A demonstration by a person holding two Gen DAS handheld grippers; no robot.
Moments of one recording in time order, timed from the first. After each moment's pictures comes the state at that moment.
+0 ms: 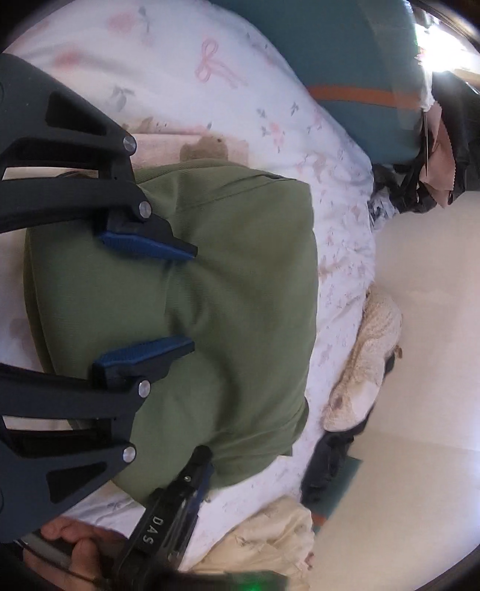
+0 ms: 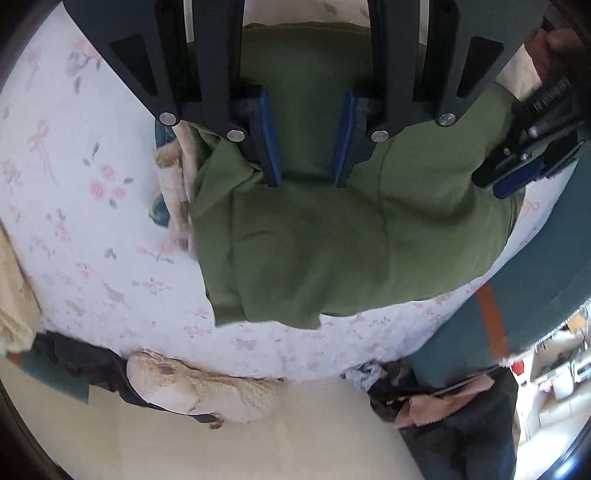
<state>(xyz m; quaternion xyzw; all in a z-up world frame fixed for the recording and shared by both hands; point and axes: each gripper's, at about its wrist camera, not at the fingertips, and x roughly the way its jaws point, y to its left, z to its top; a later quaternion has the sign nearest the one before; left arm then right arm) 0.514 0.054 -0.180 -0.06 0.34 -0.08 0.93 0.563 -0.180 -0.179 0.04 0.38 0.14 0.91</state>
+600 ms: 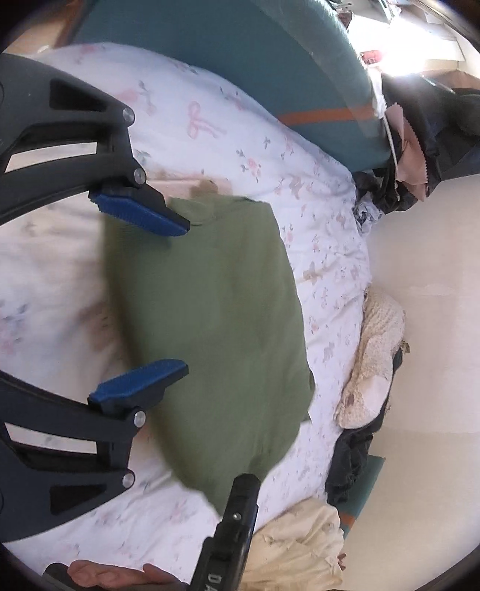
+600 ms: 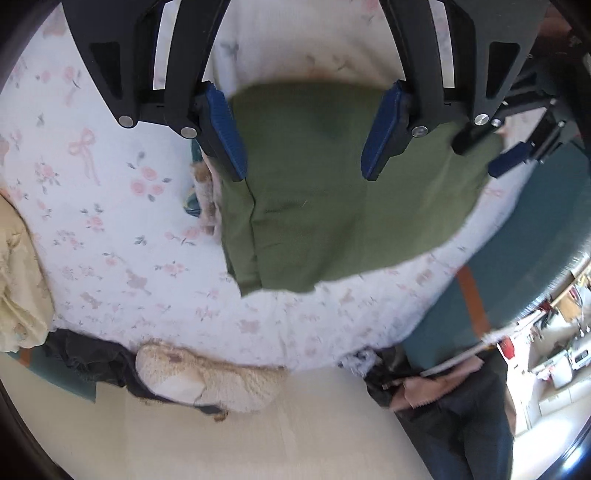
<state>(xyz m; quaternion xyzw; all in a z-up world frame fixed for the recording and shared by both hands) 0.455 0.035 -0.112 0.00 0.36 -0.05 0.93 0.514 -0.189 -0.089 0.05 0.38 0.15 0.91</state>
